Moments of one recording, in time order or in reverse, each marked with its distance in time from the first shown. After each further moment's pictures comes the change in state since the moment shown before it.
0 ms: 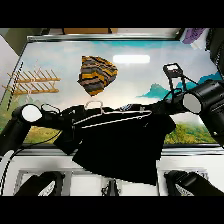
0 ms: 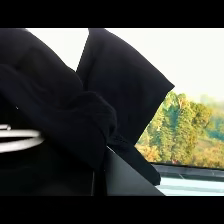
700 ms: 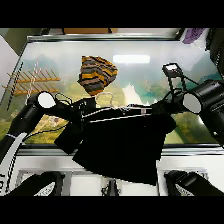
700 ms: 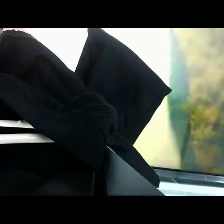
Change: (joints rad) left arm -0.087 -0.191 0.143 -0.035 0.021 0.022; right arm 0.000 0.000 0.000 -0.010 -0.010 -0.042
